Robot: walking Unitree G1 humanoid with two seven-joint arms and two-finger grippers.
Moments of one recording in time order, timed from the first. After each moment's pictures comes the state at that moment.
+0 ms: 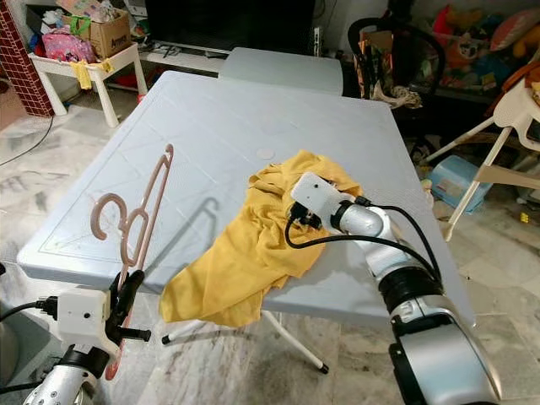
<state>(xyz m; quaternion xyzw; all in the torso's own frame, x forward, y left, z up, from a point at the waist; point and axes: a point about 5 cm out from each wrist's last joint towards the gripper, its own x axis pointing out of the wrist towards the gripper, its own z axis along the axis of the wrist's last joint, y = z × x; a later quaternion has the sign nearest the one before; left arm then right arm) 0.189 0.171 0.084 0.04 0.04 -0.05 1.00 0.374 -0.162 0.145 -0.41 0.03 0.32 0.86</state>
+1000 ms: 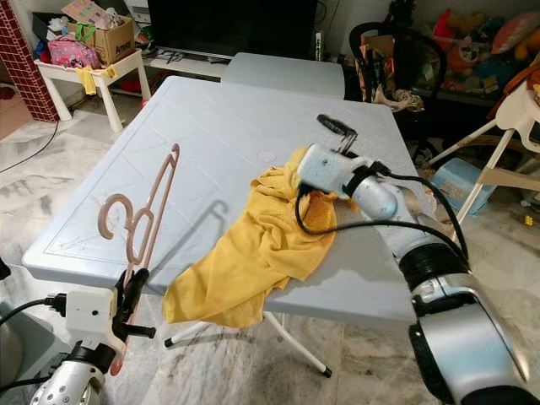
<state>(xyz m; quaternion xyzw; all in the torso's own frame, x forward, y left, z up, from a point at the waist) 0.195 0.170 0.079 0.05 0.03 -0.05 1.00 0.378 -0.176 0.170 -0.62 -0.08 0.27 0.73</state>
